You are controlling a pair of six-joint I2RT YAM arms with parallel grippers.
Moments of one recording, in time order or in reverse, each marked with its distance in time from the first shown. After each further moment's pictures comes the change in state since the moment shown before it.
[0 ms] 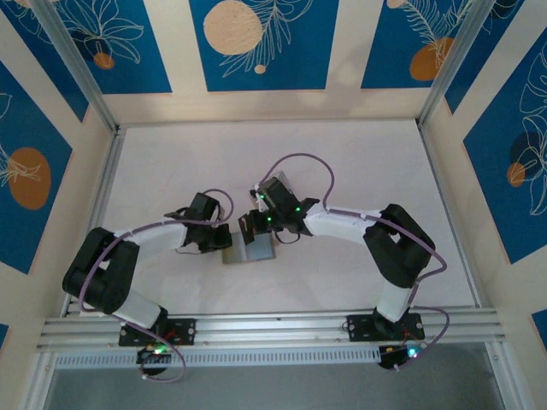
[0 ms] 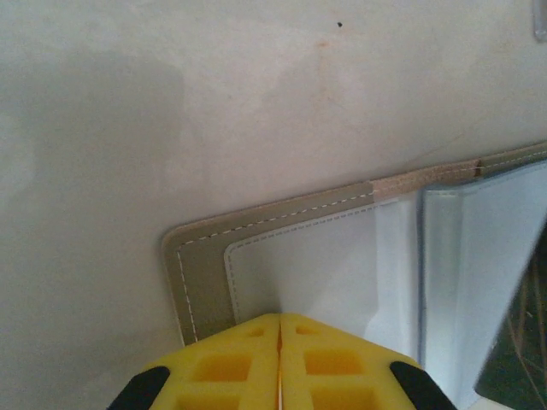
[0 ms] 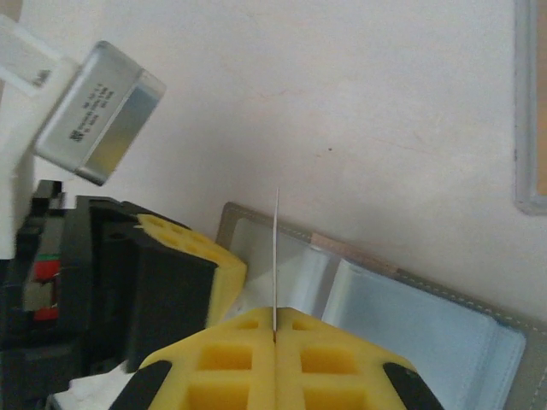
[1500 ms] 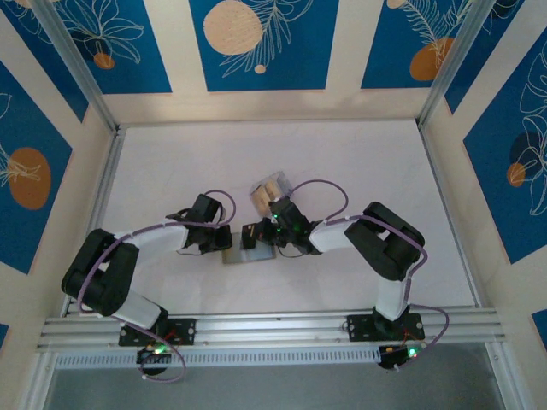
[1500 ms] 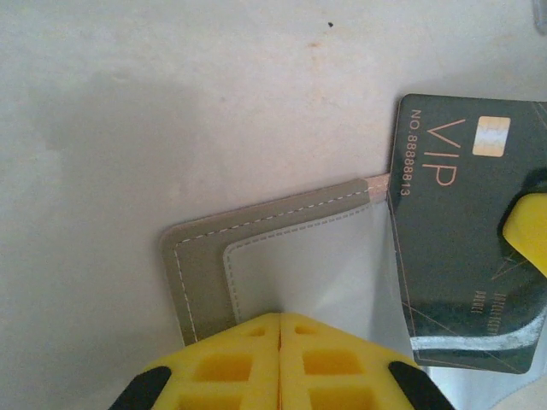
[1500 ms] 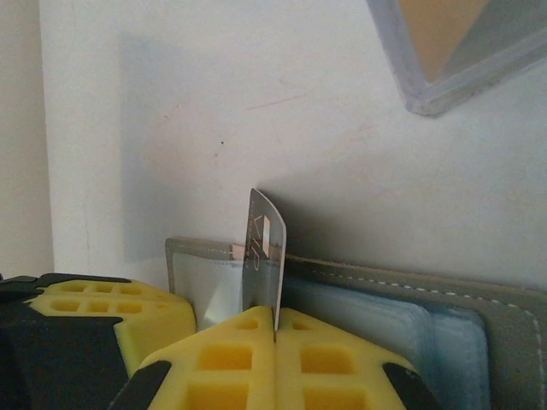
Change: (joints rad) left arm -0.019 -0.011 -0.007 0.004 -0.049 0.014; right arm -0.023 0.083 -0.293 0.513 -0.021 0.424
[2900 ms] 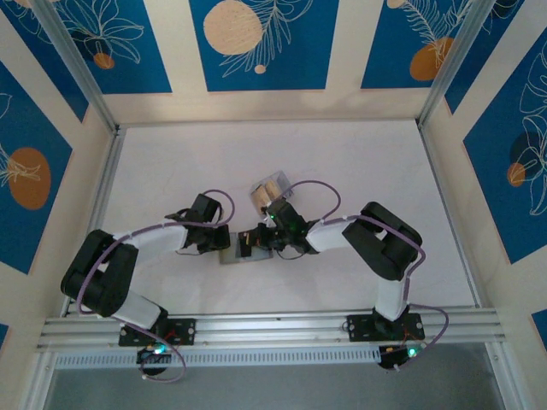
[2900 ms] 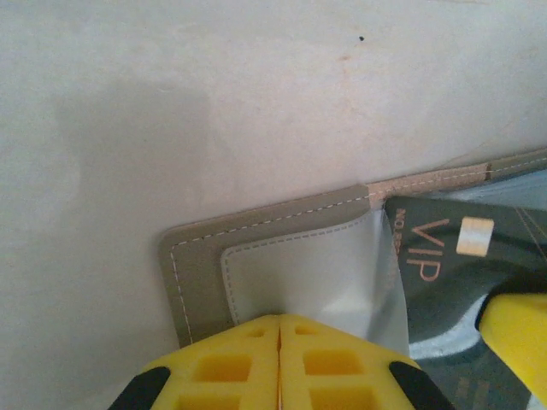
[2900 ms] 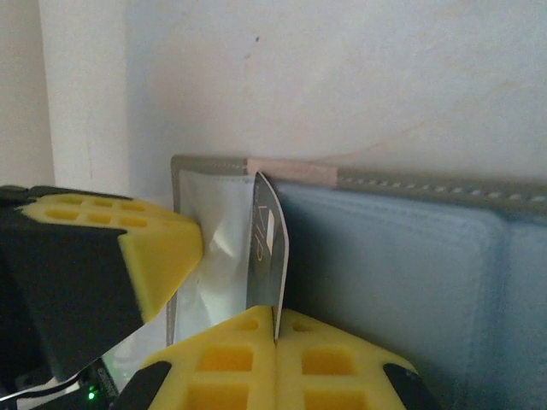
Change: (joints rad) left arm -0.010 -0.002 -0.002 -0.005 -0.041 0.000; right arm 0.020 0.011 0.034 -0.072 -0.143 -0.066
